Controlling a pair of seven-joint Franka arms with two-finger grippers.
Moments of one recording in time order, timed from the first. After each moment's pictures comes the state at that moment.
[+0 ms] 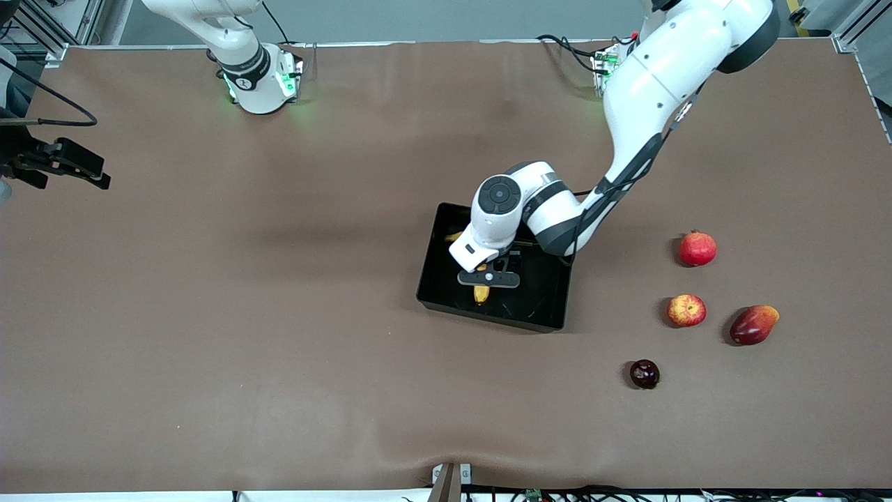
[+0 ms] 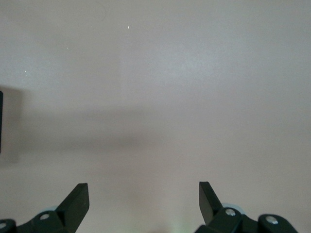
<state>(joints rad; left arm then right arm) -0.25 0.81 -0.55 -1.64 0.57 2.34 -0.94 0.01 0.01 -0.03 -1.51 0.00 1.48 0.00</state>
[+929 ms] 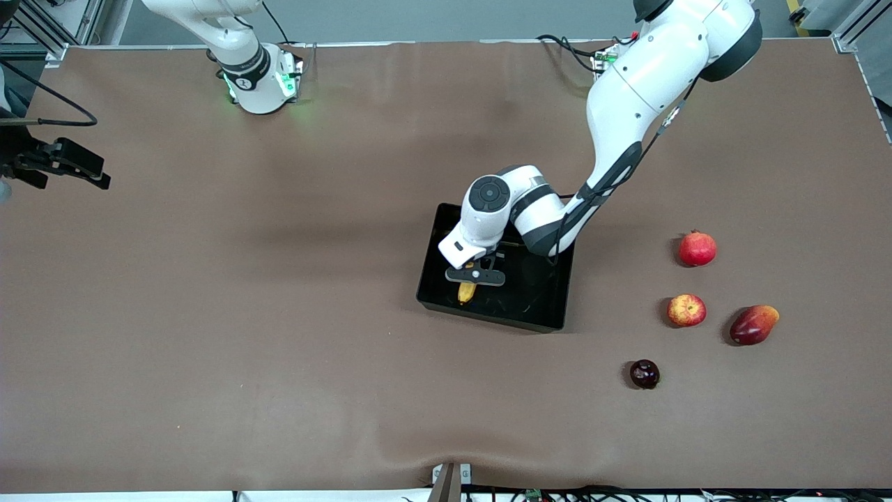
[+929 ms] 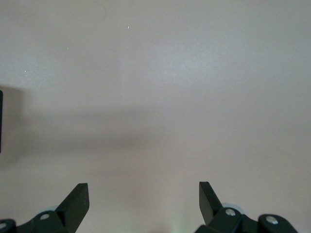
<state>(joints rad) -0.30 0.86 -0.51 -1.62 0.57 2.43 -0.96 0.01 0.01 -0.03 -1.51 0.00 1.48 0.00</state>
